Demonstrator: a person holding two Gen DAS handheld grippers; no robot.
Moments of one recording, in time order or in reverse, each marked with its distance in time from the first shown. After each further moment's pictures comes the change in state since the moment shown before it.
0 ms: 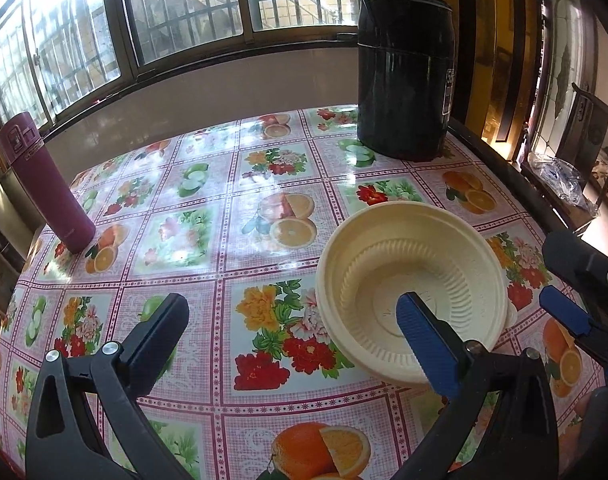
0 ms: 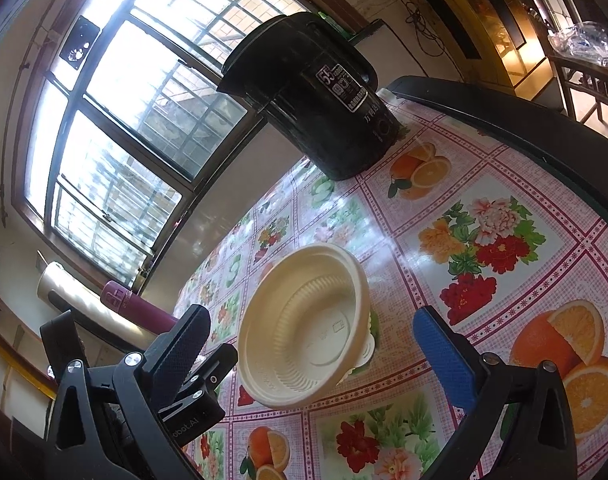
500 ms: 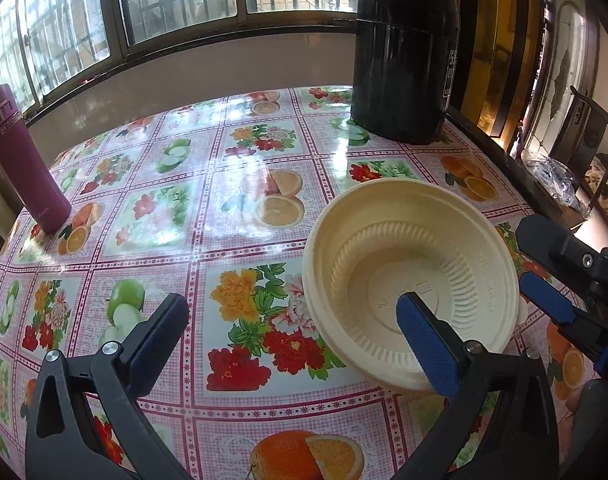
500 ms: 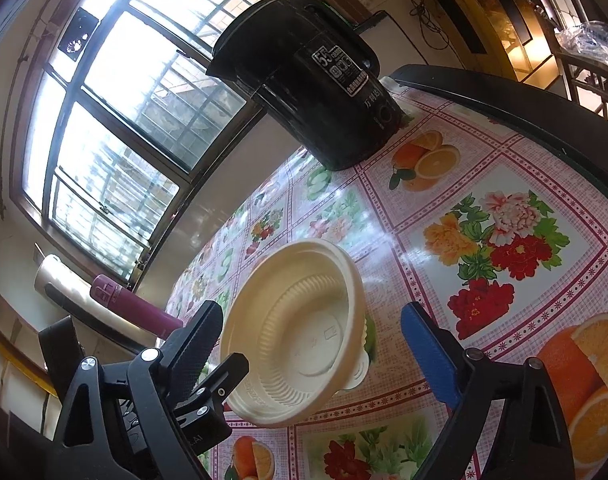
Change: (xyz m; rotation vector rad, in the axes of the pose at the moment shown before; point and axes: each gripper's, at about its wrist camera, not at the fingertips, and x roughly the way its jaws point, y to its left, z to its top) left arm 0.025 0.001 -0.009 -0.031 0.051 -0.057; right arm 0.030 -0.009 0.001 -0.010 0.034 0.000
